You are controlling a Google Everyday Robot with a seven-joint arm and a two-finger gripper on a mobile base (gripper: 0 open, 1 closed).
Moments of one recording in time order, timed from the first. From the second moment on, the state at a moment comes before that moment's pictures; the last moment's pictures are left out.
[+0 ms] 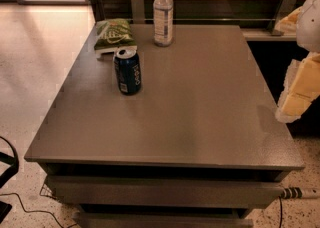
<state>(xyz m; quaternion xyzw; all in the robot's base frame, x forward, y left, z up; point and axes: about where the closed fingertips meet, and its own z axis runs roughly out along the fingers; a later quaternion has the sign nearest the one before) 0.438 -0.215 0.984 -0.60 0.78 -0.04 0.17</state>
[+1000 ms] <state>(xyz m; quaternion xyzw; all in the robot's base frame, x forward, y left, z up) 0.468 -0.231 1.003 -0.55 0.79 -0.03 0.26</state>
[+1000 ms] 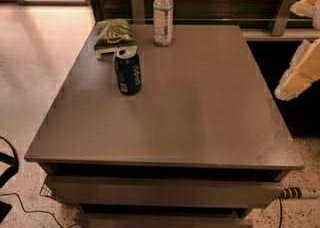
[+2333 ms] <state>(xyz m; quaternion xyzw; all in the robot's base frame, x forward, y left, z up) 0.558 -0.202 1.060 -0.45 0.71 0.09 0.53</state>
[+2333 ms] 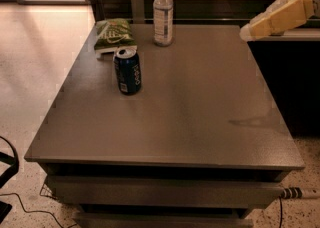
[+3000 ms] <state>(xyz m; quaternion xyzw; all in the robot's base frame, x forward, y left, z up) 0.577 -0.193 1.059 -0.43 0.71 0.11 0.55</state>
